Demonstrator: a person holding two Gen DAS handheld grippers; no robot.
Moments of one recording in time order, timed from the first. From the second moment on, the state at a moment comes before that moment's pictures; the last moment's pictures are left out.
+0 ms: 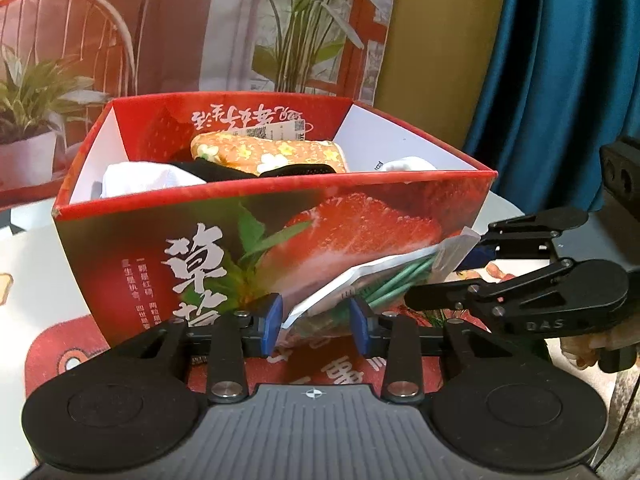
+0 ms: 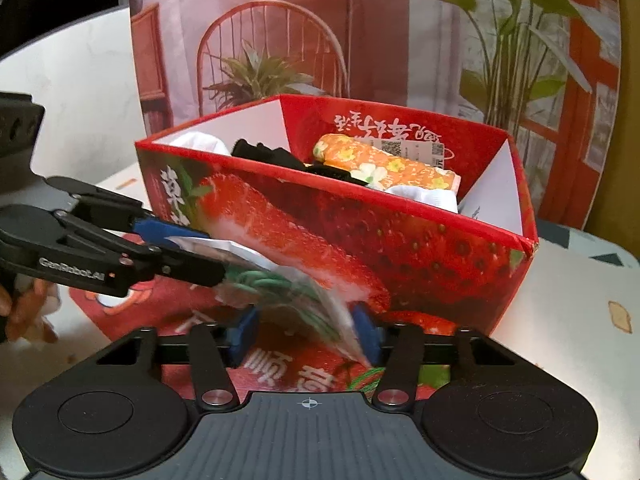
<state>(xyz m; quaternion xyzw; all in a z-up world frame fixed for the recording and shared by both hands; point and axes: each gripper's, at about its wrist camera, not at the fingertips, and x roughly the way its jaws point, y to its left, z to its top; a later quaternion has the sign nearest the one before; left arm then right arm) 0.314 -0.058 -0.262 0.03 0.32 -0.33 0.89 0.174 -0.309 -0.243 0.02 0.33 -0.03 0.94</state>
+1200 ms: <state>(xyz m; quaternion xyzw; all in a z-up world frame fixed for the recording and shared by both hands) 0.283 -0.039 -0.129 0.03 0.22 -0.28 0.93 0.176 -0.299 -0.134 0.07 0.24 -0.02 0.97</state>
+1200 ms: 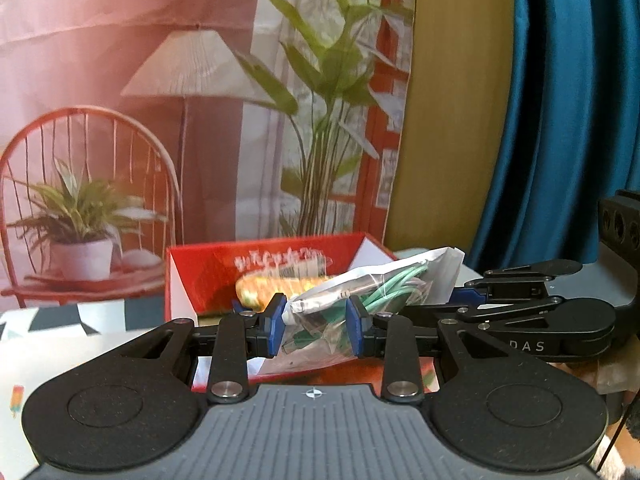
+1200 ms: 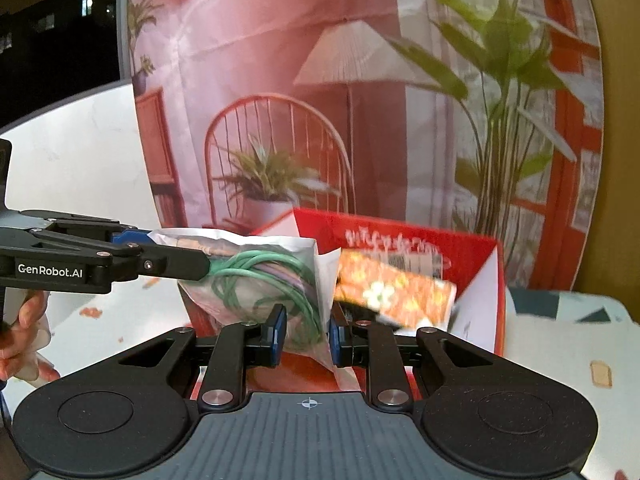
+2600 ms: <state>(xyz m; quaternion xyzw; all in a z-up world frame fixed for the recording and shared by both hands) 0.415 -0.083 -0.207 0.03 0.39 -0.22 0.89 0.296 -0.375 -0.222 0.20 0.42 -0.08 0.88</state>
